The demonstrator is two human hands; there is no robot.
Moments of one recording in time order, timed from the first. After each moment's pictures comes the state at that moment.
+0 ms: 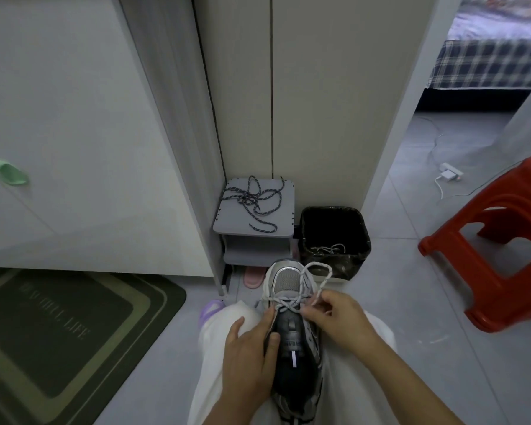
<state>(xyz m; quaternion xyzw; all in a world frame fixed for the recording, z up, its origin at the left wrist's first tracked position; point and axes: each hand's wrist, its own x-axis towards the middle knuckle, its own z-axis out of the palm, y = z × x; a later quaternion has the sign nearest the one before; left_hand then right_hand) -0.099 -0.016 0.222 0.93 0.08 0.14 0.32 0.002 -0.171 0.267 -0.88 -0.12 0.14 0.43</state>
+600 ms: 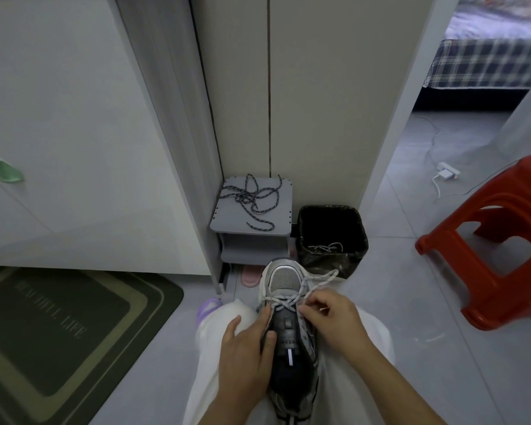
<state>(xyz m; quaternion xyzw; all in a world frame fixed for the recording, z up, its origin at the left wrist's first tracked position) -0.099 -0.016 0.222 0.94 0.09 0.11 0.31 -0.002 -0.170 0.253 -0.87 -0.14 0.09 0.46</state>
